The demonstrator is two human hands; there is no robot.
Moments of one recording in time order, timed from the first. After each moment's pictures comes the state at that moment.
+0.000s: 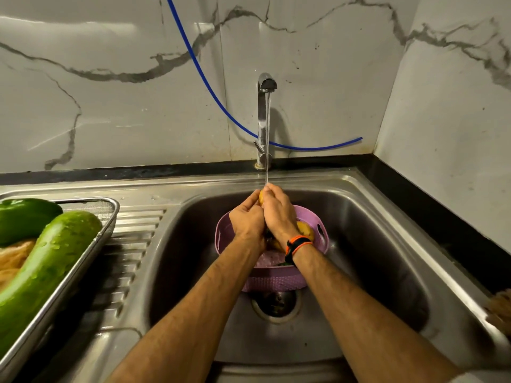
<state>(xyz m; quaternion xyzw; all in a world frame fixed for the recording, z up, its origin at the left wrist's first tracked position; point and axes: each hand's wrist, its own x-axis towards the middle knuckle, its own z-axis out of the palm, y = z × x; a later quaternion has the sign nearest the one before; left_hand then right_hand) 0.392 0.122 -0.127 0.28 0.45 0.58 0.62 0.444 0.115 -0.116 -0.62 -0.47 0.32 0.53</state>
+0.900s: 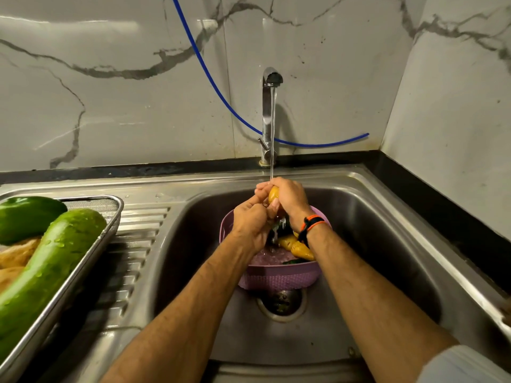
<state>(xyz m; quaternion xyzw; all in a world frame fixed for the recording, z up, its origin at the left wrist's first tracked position) 0.381 0.116 -0.117 0.29 0.38 0.54 0.69 0.463 0.138 -0.102 -0.61 -0.41 0.43 0.53</state>
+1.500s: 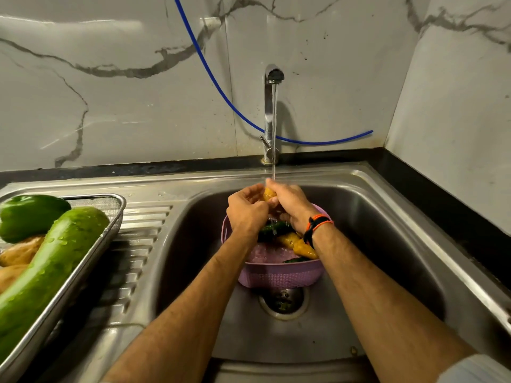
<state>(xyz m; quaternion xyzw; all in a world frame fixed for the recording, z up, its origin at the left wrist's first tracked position) 0.370 0.128 -0.125 0.48 0.52 0.53 0.46 0.470 0.143 -0.115 -0.59 -0.42 0.50 0.48</state>
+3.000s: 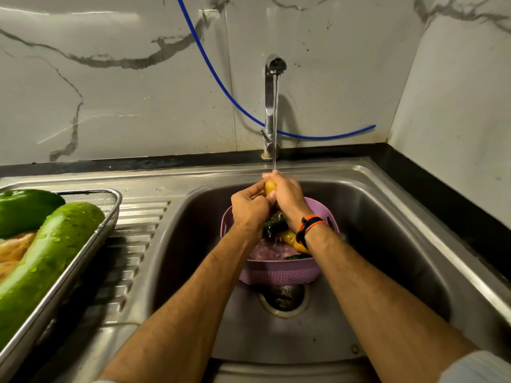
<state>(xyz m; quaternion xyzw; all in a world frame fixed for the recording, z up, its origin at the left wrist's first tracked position) 0.378 0.133 -0.129 0.41 0.48 0.53 0.57 0.451 0.134 -0.108 -0.60 -0.41 0.44 0.53</state>
